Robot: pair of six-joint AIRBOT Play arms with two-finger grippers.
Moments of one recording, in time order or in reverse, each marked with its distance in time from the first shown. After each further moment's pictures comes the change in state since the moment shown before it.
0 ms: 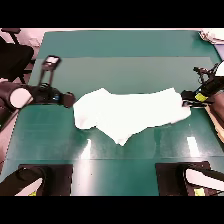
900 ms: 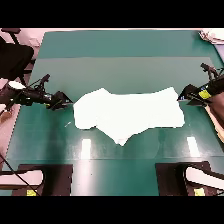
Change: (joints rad) left arm 0.532 -0.525 -0.004 -0.793 -0.134 0.511; right arm -0.154 0.000 0.000 0.316 -0.016 -0.129
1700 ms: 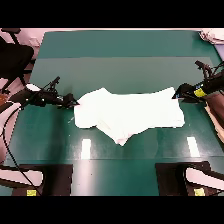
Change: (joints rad) left arm -0.115 -0.103 -0.002 -0.021 0.145 0.053; right arm 0.060 0.000 0.000 0.035 -0.035 -0.034
